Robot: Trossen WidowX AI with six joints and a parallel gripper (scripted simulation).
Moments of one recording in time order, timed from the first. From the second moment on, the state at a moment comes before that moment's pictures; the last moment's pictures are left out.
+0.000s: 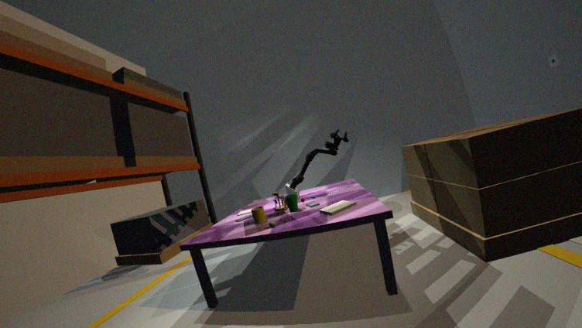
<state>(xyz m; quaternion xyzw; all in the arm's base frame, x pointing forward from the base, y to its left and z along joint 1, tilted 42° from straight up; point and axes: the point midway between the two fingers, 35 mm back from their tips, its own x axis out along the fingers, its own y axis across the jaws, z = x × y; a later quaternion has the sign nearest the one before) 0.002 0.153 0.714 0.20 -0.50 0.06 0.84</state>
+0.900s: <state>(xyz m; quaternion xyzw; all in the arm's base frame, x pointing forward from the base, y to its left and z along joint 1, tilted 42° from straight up) 0.018 0.218 0.713 0.06 -0.56 0.06 0.82</state>
